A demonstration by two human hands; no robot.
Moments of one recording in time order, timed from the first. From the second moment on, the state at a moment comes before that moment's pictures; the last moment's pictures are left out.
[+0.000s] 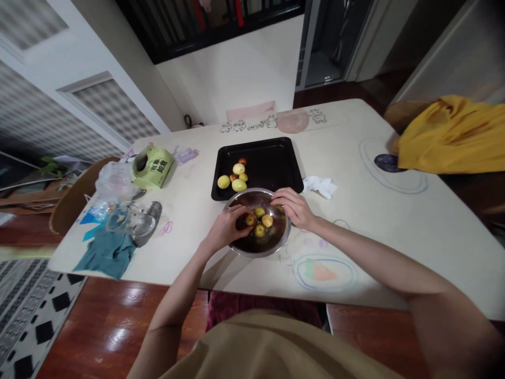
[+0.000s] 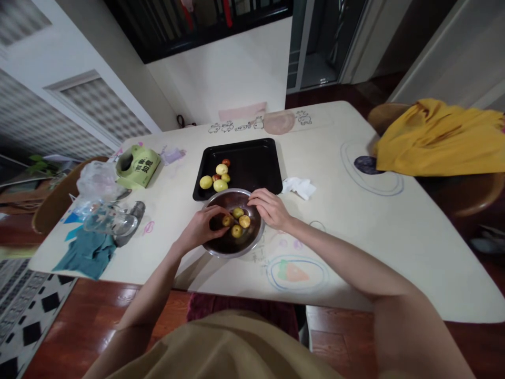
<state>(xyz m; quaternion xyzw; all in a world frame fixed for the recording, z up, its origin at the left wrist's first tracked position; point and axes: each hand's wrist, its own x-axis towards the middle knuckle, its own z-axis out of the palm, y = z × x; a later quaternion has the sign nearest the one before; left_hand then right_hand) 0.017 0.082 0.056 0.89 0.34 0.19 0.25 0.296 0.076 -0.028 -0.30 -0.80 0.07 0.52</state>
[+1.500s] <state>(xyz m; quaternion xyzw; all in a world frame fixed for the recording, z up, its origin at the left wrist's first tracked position) 0.004 0.112 0.028 0.78 0.21 0.42 0.40 0.261 0.185 0.023 -0.44 -0.83 0.11 0.31</state>
